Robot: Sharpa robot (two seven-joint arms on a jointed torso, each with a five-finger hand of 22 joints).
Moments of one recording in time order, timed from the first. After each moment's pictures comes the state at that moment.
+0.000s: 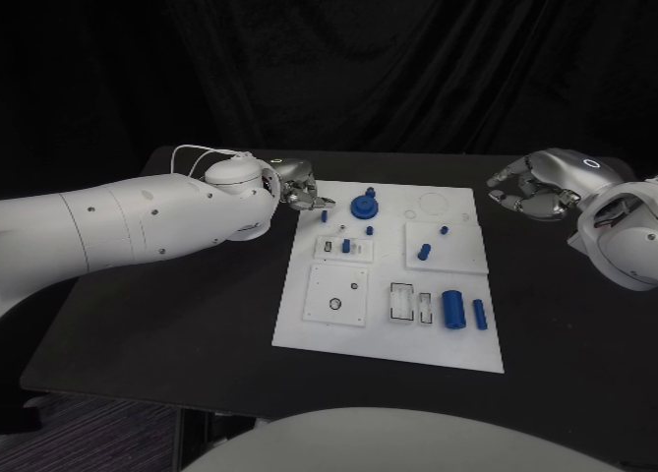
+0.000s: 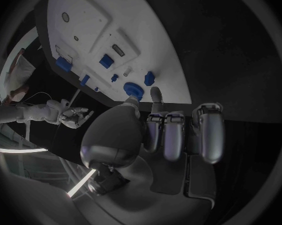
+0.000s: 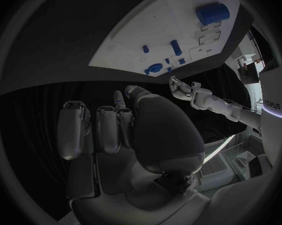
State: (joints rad) left arm 1.34 -0.65 -0.21 1.30 -1.36 -0.14 -0.34; left_hand 1.08 0.08 -0.08 0.29 0.14 0.98 0.03 0.31 1.17 1.47 -0.05 1.57 1.31 1.47 -0.09 1.57 1.31 0.05 1.47 0.02 1.41 1.31; right arm 1.39 -1.04 -0.25 1.57 -1.50 -0.45 -0.15; right_hand 1.39 -0.02 0.27 0.23 0.42 0.89 0.10 0.09 0.12 1.45 -0.01 1.40 1.31 1.46 -0.07 1.40 1.27 0.04 1.47 0.03 1.35 1.31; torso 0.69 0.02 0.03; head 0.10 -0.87
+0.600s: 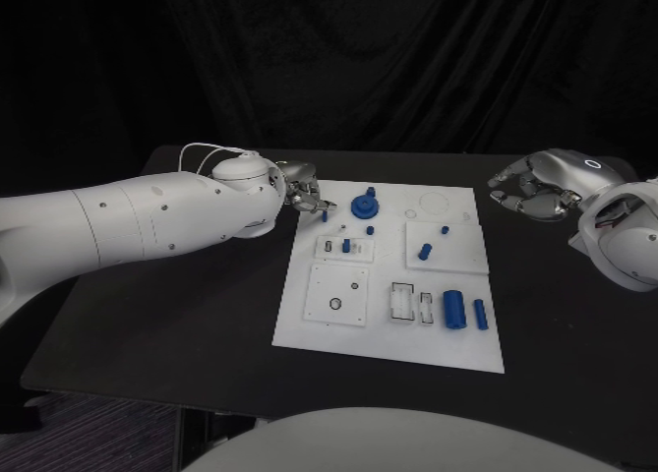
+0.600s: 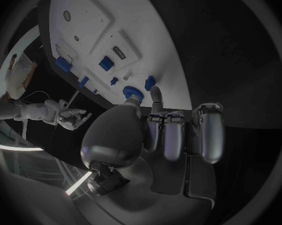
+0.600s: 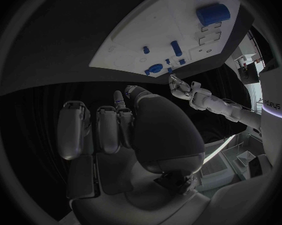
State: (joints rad) left arm 1.34 -0.62 -0.21 1.26 -1.34 -0.10 -0.35; left_hand 1.11 0.08 -0.08 0.29 0.22 1.02 0.02 0.29 1.16 1.47 -0.05 1.57 1.31 1.47 -0.09 1.57 1.31 0.05 1.47 0.02 1.41 1.31; right arm 1.39 -1.04 -0.25 1.56 -1.50 -0.44 -0.15; right_hand 1.39 -0.02 0.27 0.23 0.42 0.89 0.10 0.09 0.12 1.45 -0.01 1.40 1.31 1.46 -0.07 1.40 1.27 0.04 1.47 0.03 1.35 1.31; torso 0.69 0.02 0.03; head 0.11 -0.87
